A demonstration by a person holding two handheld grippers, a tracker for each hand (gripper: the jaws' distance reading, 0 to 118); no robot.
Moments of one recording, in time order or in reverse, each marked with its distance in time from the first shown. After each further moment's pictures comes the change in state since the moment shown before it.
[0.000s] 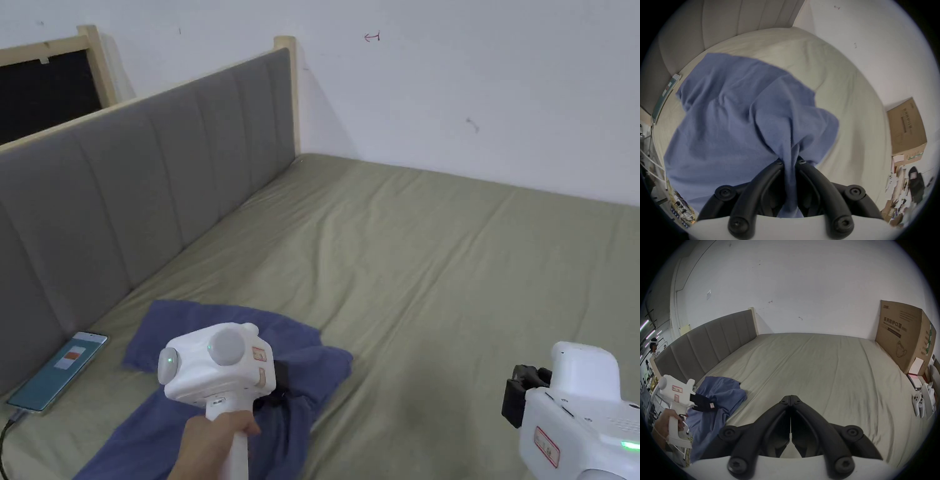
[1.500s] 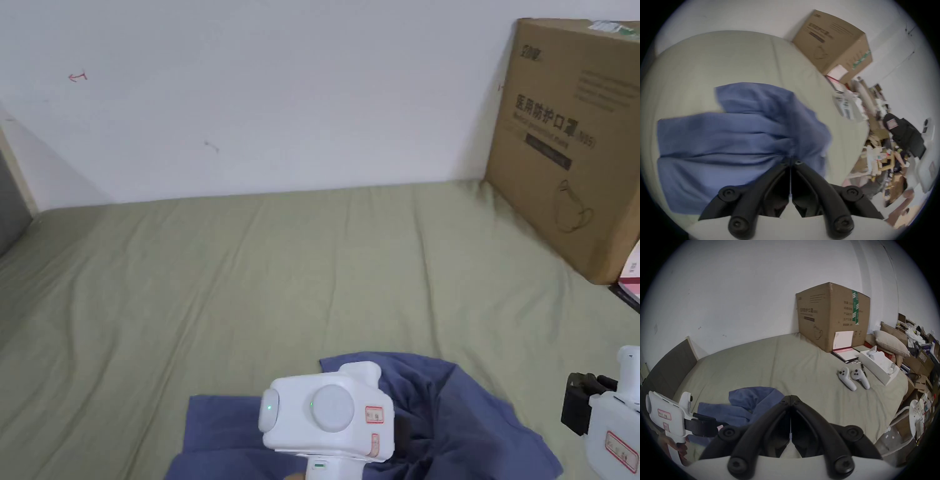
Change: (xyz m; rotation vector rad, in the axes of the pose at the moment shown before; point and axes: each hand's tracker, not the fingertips) left arm 0.343 -0.187 -0.035 -0.256 -0.414 -0.696; right arm 0.223 -0.041 0.157 0.048 -0.472 -0.288
